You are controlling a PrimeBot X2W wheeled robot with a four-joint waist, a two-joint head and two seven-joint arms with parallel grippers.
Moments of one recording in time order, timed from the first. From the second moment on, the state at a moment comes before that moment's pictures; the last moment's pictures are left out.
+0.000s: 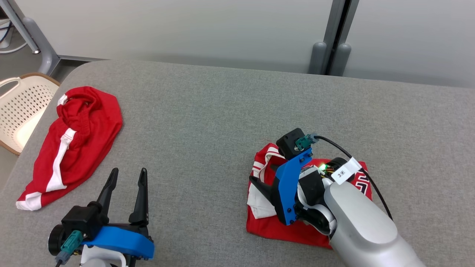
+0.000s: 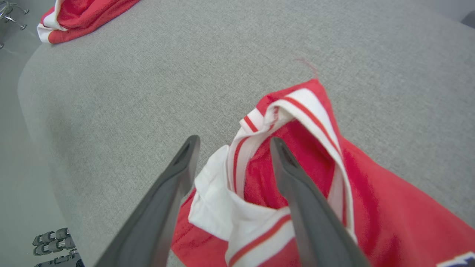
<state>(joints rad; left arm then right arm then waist) -0.11 0.23 -0.23 0.28 -0.40 -0.06 -0.26 -0.60 -0.05 0.52 0.59 0.40 0.13 0.50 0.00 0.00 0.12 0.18</state>
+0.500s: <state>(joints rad) -0.09 0.24 -0.20 0.26 -0.40 -0.05 -0.26 -0.55 -0.05 0.34 0.34 0.39 0.13 0.26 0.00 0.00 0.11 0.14</state>
